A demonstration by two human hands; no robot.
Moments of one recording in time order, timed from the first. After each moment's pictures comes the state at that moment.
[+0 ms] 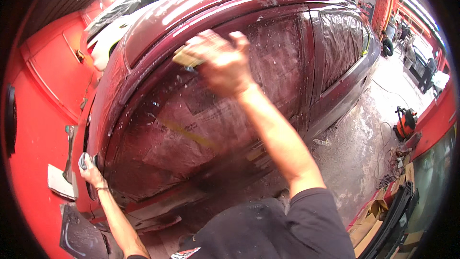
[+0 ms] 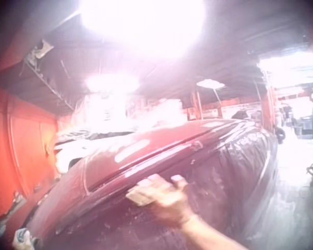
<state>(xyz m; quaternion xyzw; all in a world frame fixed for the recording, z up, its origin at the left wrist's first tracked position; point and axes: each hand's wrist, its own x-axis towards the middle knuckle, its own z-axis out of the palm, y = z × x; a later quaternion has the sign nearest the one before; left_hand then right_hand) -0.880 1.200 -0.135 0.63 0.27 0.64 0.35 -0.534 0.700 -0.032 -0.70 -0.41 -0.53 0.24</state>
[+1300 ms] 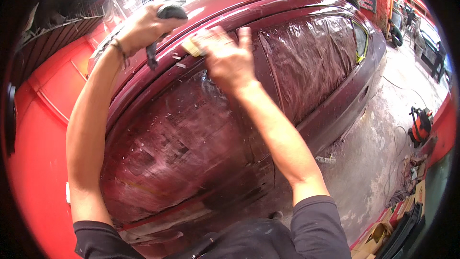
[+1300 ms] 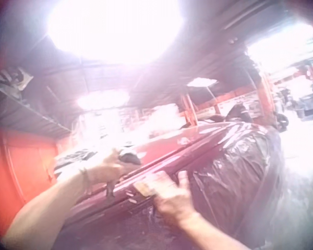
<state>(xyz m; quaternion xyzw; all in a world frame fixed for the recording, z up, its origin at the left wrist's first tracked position) -0.393 0.644 0.213 0.94 -0.24 0.16 0.15 -0.338 0.468 0.003 -0.75 -0.30 -0.54 0.24</state>
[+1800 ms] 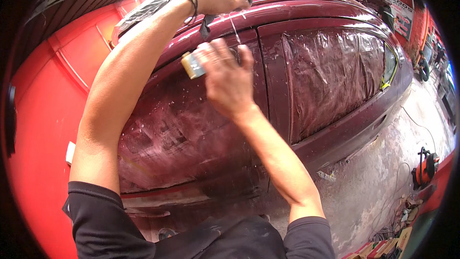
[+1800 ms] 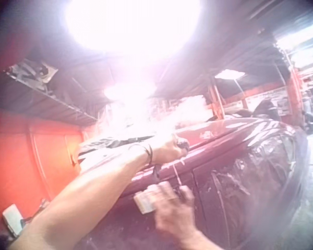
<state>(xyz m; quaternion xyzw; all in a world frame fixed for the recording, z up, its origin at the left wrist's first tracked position) -0.325 0.546 0.209 0.96 -0.16 0.21 -0.09 -0.376 0.478 -0.016 -0.72 -0.36 -0.51 0.30</state>
